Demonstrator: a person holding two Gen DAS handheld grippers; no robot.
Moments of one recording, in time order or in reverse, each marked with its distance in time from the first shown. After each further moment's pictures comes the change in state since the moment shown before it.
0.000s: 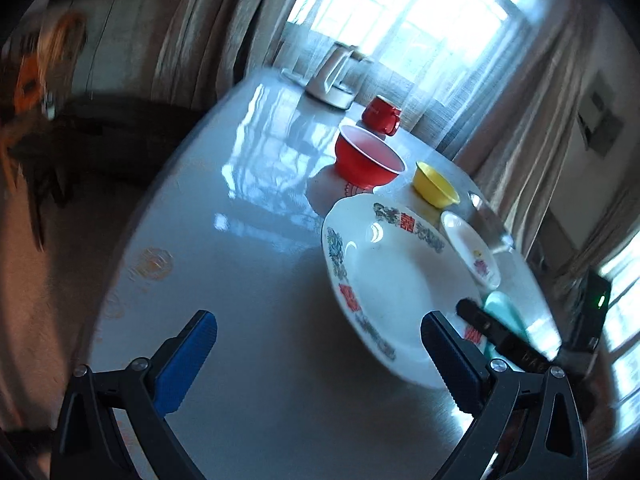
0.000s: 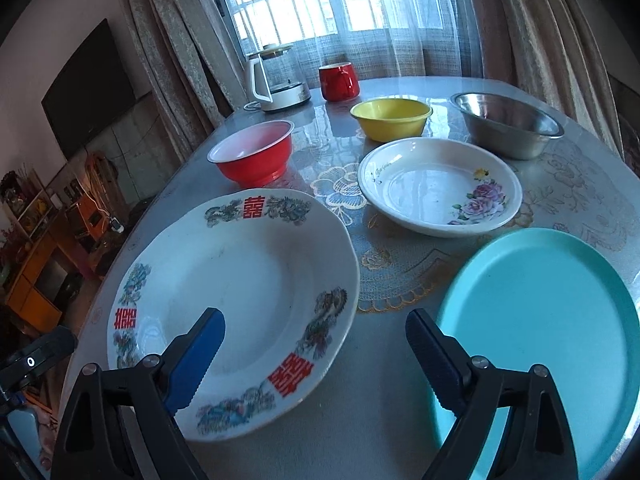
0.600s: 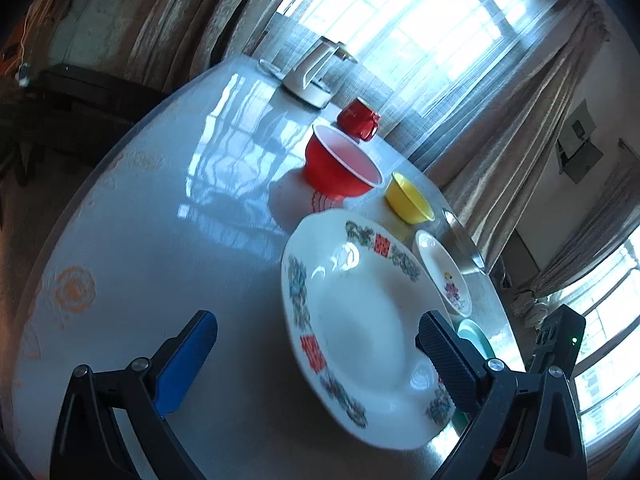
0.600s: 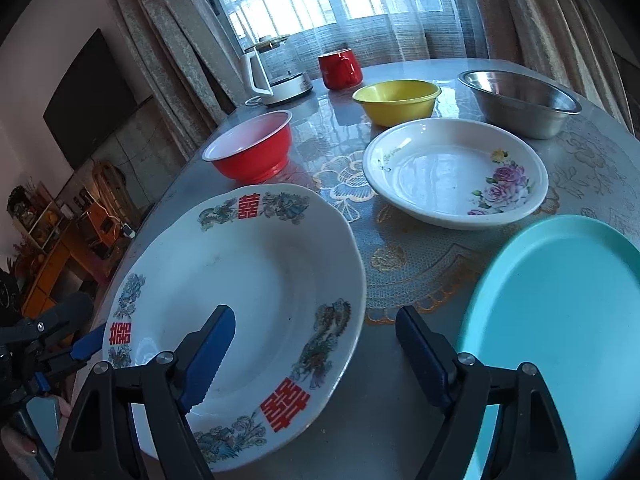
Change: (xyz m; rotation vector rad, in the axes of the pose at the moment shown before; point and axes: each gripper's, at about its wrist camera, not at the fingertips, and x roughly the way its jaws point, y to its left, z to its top) left arm 0.037 -0.004 0.017 -0.035 -0.013 -0.144; right arm 0.021 -0.005 0.005 0.041 0.027 0.055
